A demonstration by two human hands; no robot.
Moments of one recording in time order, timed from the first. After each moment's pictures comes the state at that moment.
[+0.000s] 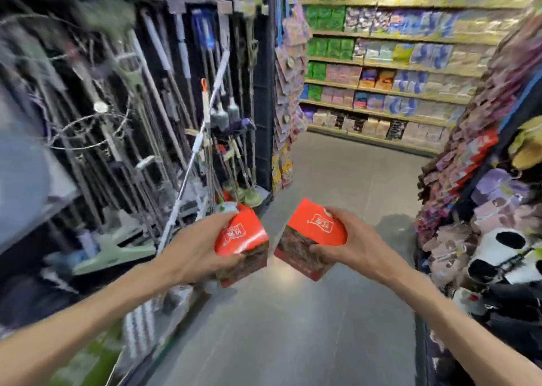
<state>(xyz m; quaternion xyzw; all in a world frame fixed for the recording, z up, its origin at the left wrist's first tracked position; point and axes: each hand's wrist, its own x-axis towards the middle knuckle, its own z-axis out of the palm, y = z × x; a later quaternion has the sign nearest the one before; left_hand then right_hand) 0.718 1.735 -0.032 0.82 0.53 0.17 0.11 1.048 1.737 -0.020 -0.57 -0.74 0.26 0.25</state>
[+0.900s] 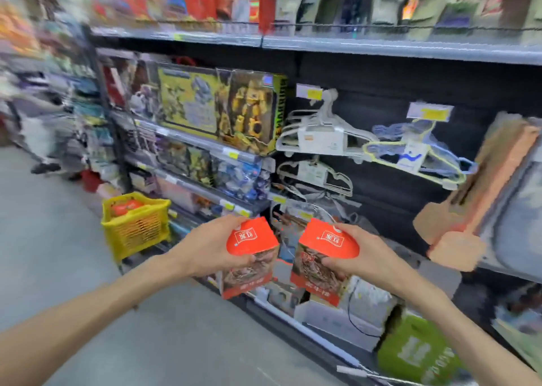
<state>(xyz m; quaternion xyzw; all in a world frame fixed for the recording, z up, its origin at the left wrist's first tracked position) 0.516 0.913 0.059 0.19 0.96 0.20 -0.08 0.510 1.250 0.073 0.12 -0.95 0.29 -0.01</state>
